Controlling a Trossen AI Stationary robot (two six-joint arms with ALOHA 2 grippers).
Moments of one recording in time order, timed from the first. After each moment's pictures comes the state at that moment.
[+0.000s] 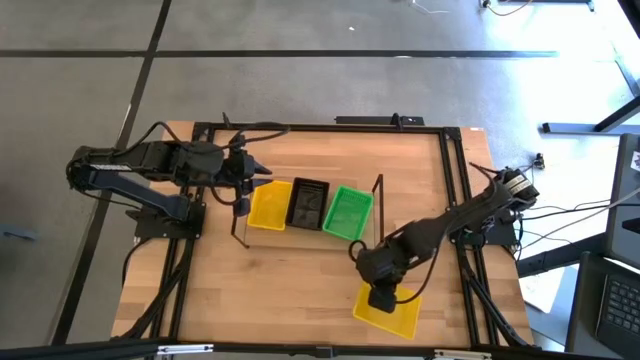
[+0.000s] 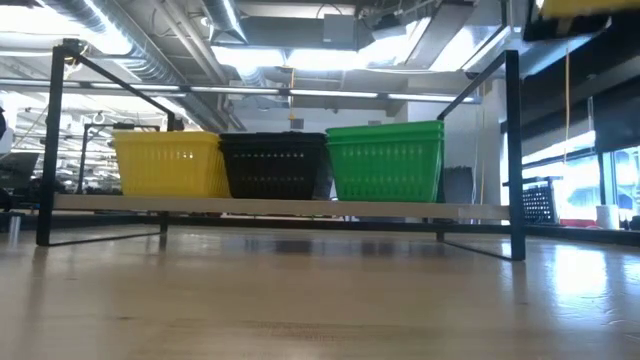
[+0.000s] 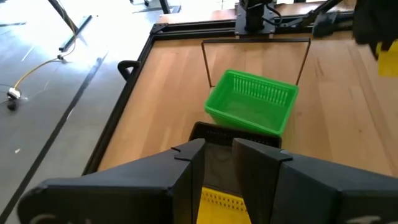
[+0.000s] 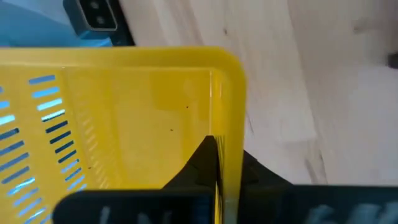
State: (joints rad) left arm -0.10 1.03 1.27 -0.73 -0.35 0.01; right arm 0.48 1.69 1.41 -0.93 -0.28 0.89
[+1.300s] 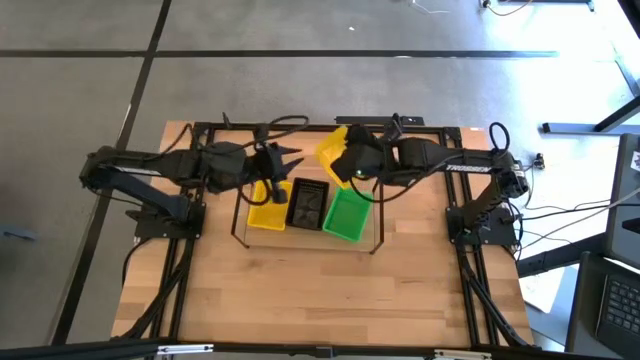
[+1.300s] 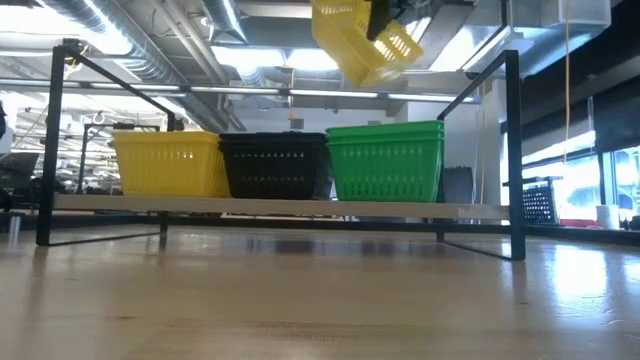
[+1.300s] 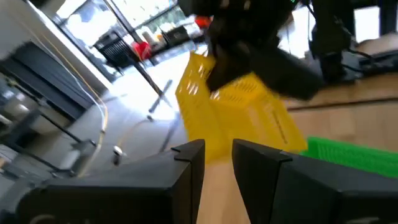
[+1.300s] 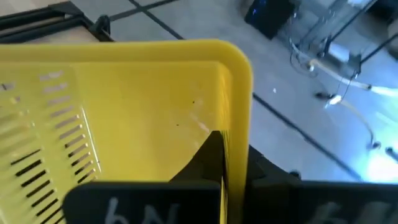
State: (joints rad) left arm -0.09 1.21 1.28 -0.28 -0.63 0.37; right arm 0.02 1.69 1.82 -1.08 0.88 0.50
